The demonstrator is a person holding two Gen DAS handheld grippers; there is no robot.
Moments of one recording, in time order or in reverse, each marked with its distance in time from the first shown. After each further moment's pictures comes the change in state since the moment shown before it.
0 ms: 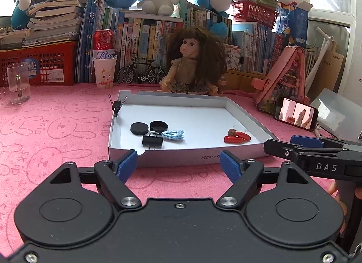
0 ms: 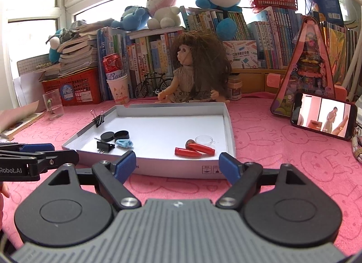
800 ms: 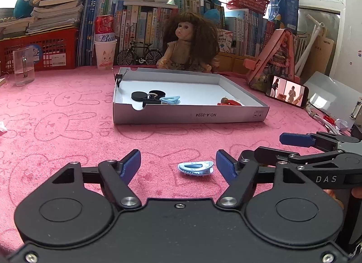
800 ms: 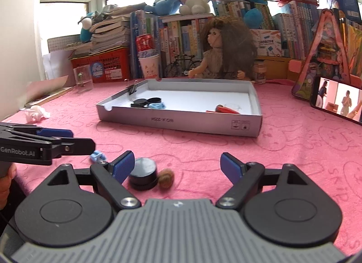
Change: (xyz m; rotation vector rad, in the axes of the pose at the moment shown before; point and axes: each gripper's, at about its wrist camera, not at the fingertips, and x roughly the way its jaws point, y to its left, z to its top) left arm -0.032 0.000 -0.050 0.024 0.044 -0.021; right arm -0.029 0.019 -0.052 -0.076 0.040 0.131
